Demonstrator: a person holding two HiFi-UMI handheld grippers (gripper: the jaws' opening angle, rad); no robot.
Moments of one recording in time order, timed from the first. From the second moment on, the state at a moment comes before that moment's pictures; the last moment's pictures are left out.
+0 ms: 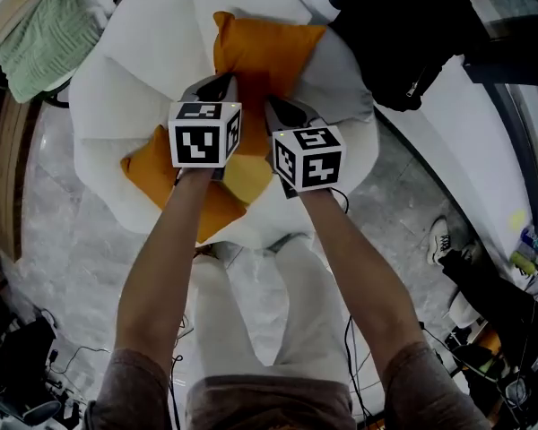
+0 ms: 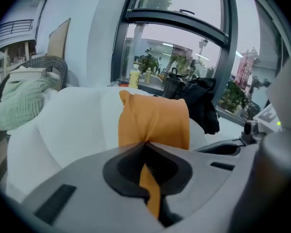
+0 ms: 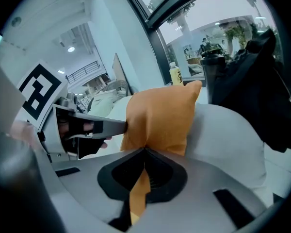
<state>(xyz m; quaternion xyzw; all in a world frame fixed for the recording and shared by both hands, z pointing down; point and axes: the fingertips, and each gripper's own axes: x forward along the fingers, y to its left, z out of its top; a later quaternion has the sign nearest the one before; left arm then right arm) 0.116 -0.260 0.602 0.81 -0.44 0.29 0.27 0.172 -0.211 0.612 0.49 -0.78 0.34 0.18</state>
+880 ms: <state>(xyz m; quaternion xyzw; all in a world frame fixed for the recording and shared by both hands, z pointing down) 0.107 -0.239 0.586 0.80 -0.45 0.30 0.26 0.173 -0.186 0.595 0.50 -0.77 0.33 0.21</state>
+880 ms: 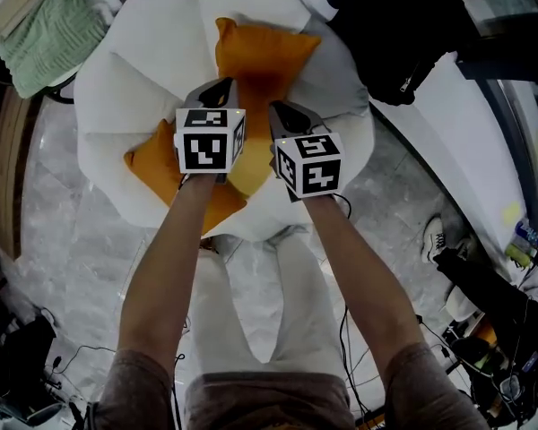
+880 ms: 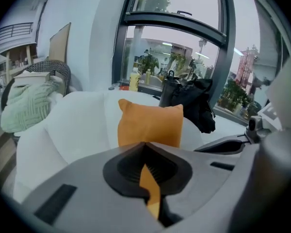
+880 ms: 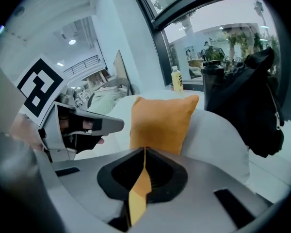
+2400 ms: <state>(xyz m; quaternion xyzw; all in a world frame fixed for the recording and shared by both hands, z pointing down) -0.167 -0.074 0.699 0.69 -0.54 0.26 0.41 -0.107 -0.086 0.694 0.28 -0.83 0.30 0.38</state>
